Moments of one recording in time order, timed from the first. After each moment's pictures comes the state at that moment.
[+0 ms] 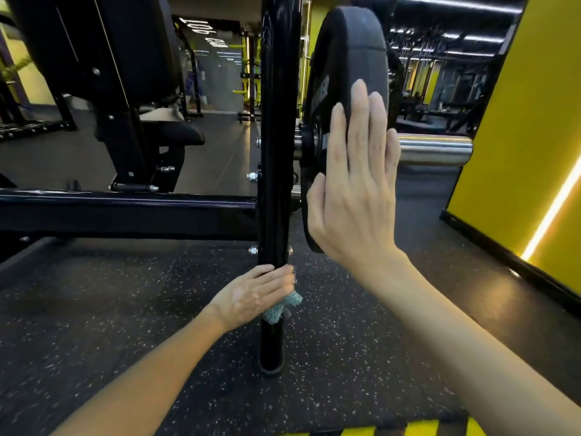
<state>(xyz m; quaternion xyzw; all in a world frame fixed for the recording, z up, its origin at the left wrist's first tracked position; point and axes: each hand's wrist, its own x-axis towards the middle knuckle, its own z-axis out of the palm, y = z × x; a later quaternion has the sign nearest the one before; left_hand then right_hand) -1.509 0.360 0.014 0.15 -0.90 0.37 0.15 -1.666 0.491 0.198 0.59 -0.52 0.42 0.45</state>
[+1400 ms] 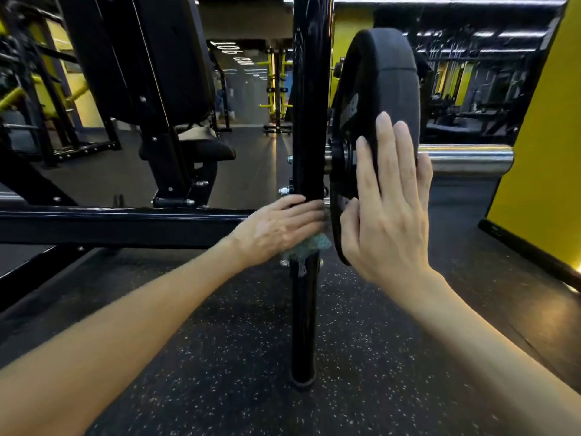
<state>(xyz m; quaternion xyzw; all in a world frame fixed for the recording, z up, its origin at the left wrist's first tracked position) -1.499 0.354 0.162 0.09 -0.86 0.46 0.20 -1.665 0.495 0.193 0.60 -0.51 0.42 0.45</state>
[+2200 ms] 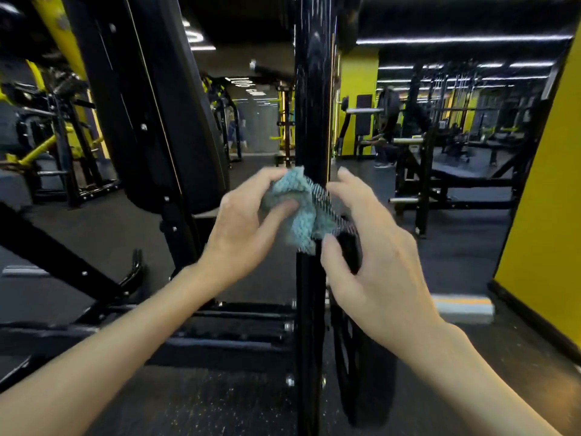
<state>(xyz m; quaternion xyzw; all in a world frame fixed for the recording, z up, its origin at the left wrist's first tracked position) -1.490 0.402 0.437 0.24 -0.80 -0.03 0.54 -1.651 0.496 0.417 0.73 -0.43 0.52 0.12</state>
